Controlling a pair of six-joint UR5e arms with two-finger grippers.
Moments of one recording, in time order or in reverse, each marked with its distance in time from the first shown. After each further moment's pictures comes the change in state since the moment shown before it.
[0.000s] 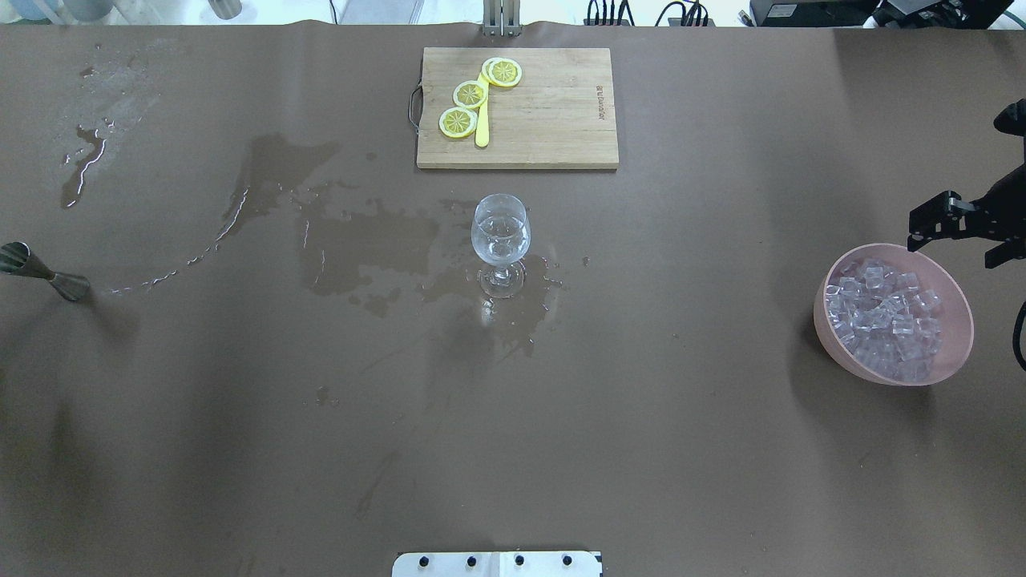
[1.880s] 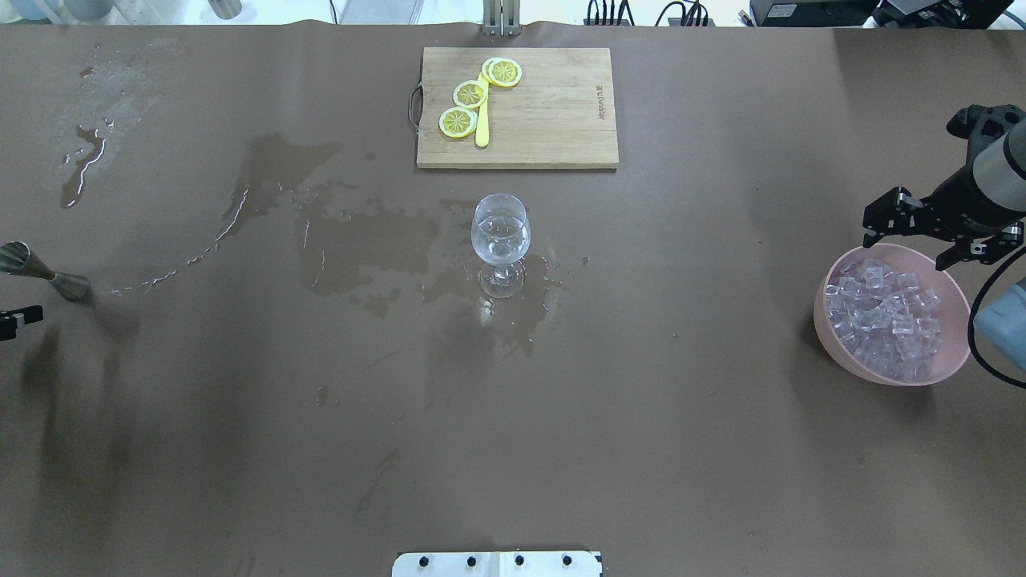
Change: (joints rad) left arm 0.420 -0.063 0.075 -0.271 0.498 -0.180; right arm -0.061 0.058 -0.058 0.035 0.005 0.164
